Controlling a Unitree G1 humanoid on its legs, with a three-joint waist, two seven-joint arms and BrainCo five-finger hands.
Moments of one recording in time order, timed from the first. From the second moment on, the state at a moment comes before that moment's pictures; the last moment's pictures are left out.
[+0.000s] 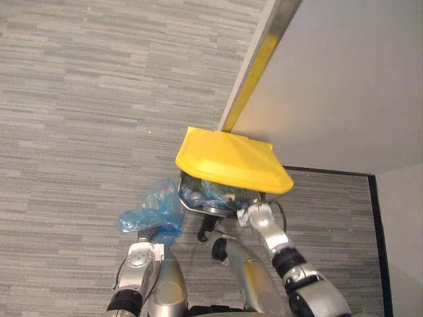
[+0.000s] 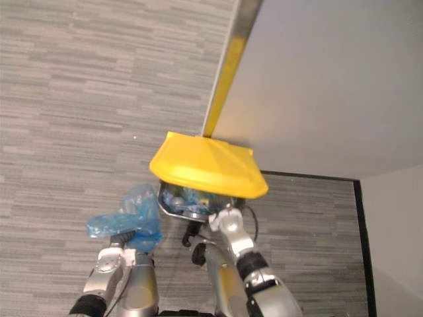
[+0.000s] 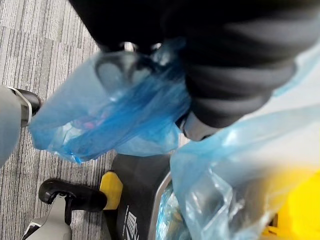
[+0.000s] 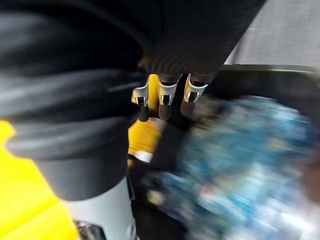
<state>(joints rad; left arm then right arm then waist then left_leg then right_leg) -0.06 0.18 0.02 0.61 -0.09 -0.08 0.15 -0.57 -0.04 0.19 0.69 -0.04 0.00 -0.25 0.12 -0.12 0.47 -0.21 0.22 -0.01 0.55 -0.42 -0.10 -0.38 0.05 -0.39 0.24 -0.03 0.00</state>
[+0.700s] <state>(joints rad) -0.14 0.22 -0.16 0.27 -0.24 -0.15 0.14 -0.89 -0.20 0.14 0.81 0.09 0.01 -0.28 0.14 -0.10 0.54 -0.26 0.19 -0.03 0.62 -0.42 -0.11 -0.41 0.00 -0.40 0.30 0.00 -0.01</state>
